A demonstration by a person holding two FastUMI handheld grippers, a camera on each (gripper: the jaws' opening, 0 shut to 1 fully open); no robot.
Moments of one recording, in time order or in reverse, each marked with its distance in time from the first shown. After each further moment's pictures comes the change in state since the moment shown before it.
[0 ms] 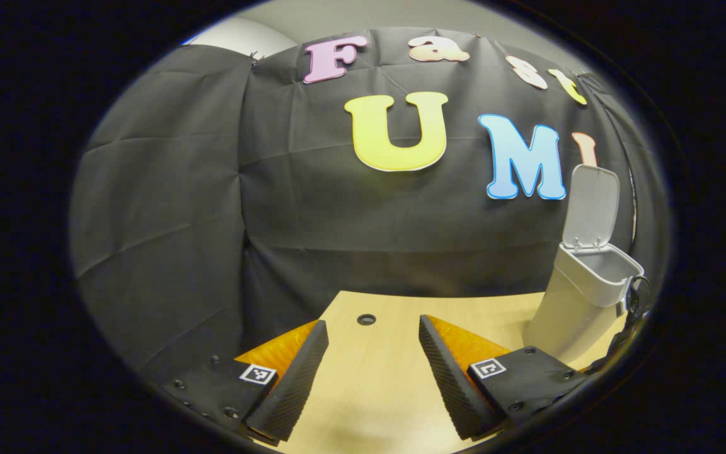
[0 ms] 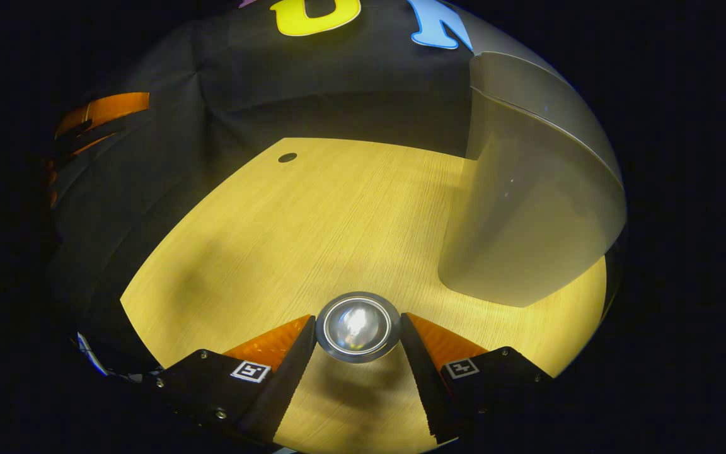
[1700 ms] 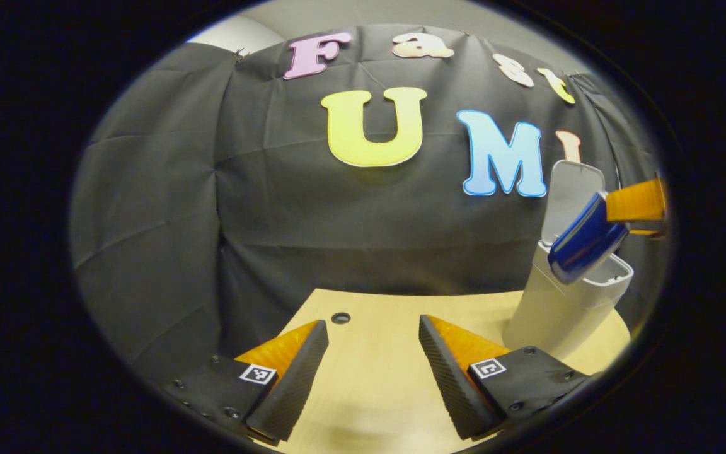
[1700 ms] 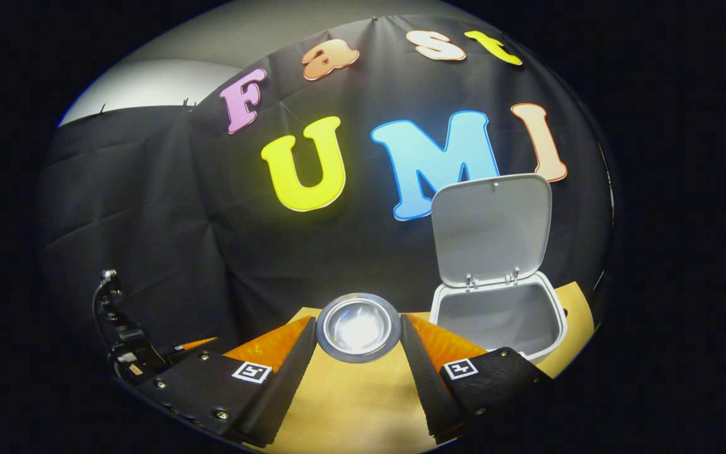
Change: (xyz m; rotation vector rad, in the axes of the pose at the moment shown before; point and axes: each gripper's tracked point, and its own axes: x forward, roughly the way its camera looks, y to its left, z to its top) left arm 0.015 -0.051 -0.006 -0.003 0.018 -0.103; right arm -0.200 -0.032 0.246 0.192 -0.672 0.014
